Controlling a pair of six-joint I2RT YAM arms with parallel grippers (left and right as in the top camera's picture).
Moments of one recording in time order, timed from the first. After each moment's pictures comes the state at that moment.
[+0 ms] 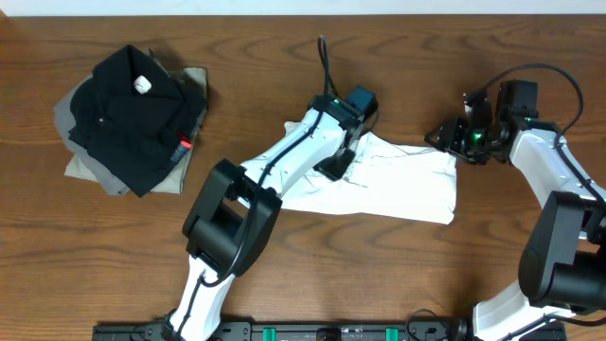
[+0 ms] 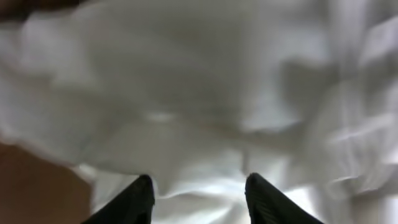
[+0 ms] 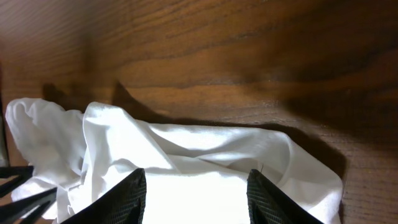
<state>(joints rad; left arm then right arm) -0.68 2.17 1.72 -1.07 -0.09 -0.09 -0.16 1.79 1.12 -0.55 -0.52 0.21</state>
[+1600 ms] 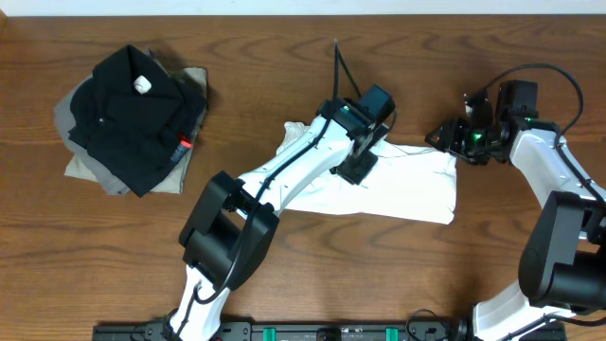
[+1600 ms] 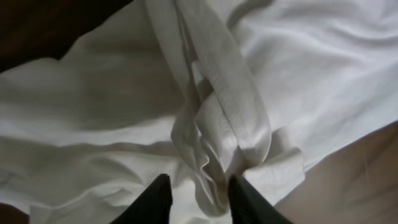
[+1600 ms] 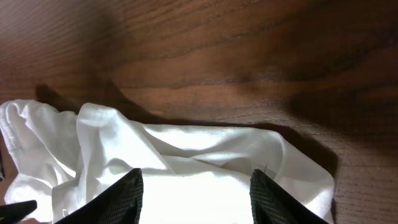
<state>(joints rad) -0.73 2.11 1.72 -1.02 0.04 -0.04 -0.16 1.79 1.12 -0.55 -0.50 0.21</state>
